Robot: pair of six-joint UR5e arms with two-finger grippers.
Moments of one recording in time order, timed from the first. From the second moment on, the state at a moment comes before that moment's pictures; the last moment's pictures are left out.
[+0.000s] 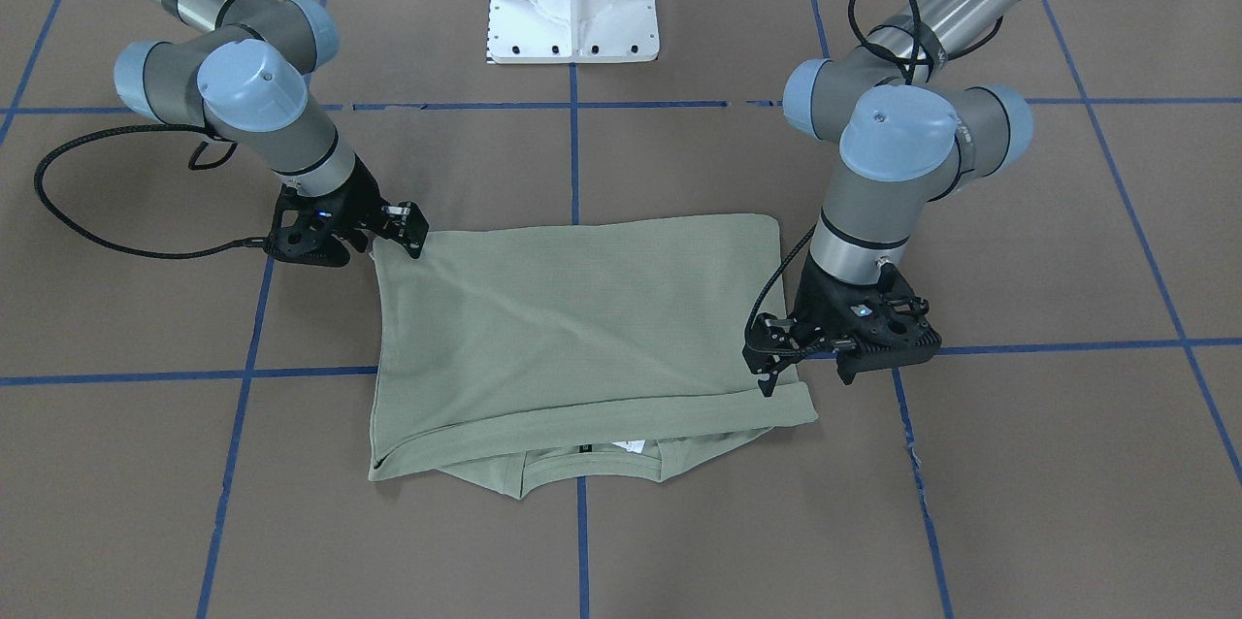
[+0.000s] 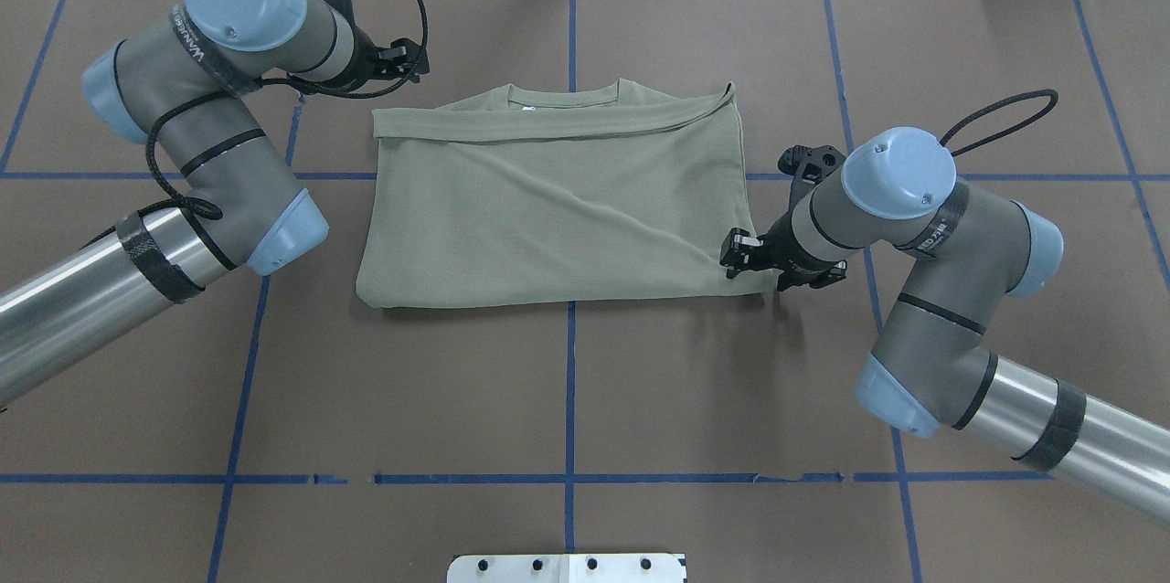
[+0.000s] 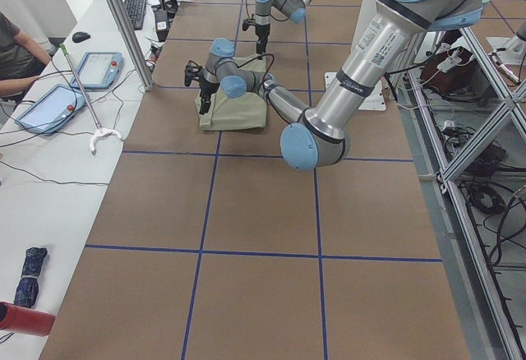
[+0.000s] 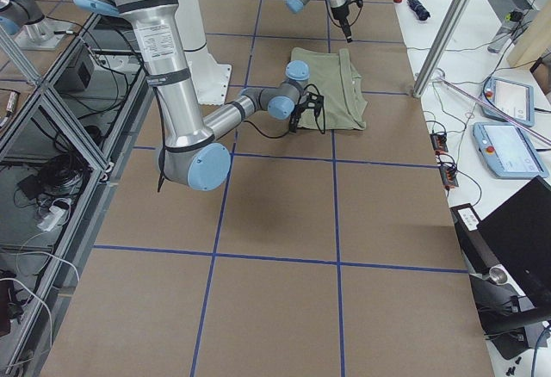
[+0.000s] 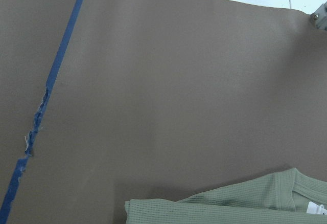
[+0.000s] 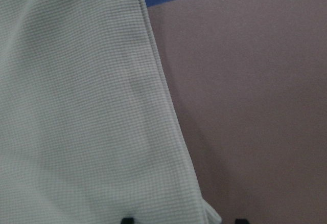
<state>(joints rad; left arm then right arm) -0.82 -2.22 -1.44 -1.97 -1.78 -1.19 0.63 -1.23 1.67 -1.18 2.02 1.37</state>
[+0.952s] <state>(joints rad) -0.82 -2.21 -1.49 -1.97 -1.78 -1.21 0.61 -1.46 1.91 -1.19 2.07 1.38</state>
